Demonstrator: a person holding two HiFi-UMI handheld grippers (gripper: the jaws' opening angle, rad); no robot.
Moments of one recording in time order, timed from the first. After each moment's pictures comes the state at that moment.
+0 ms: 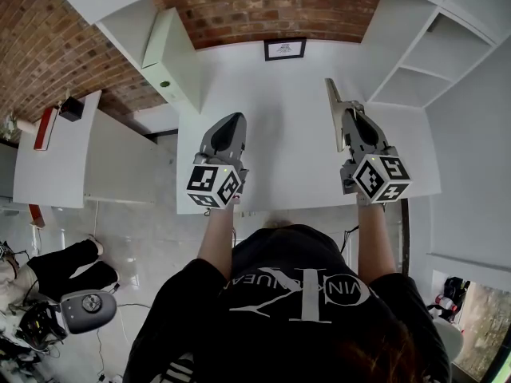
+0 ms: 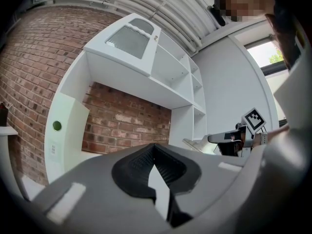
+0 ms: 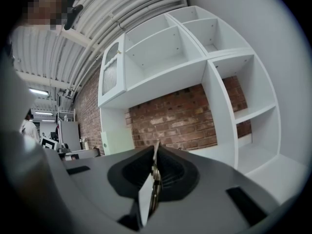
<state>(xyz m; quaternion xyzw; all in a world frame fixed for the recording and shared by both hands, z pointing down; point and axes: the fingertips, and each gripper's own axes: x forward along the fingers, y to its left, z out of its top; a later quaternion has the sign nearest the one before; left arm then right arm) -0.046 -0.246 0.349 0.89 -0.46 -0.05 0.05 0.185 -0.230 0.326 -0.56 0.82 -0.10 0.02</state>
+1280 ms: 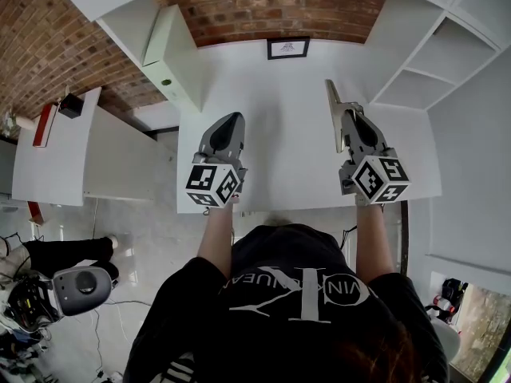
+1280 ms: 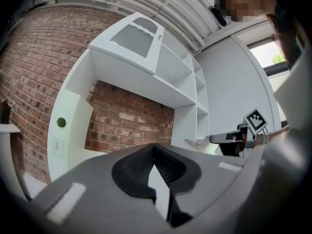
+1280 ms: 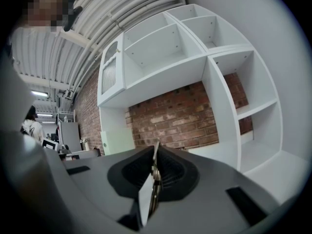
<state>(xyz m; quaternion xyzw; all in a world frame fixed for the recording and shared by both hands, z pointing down) -0.054 -0.253 0.360 0.88 -0.47 -0.05 0.06 0.182 -0.237 0.336 -0.56 0.82 -0.10 0.03</state>
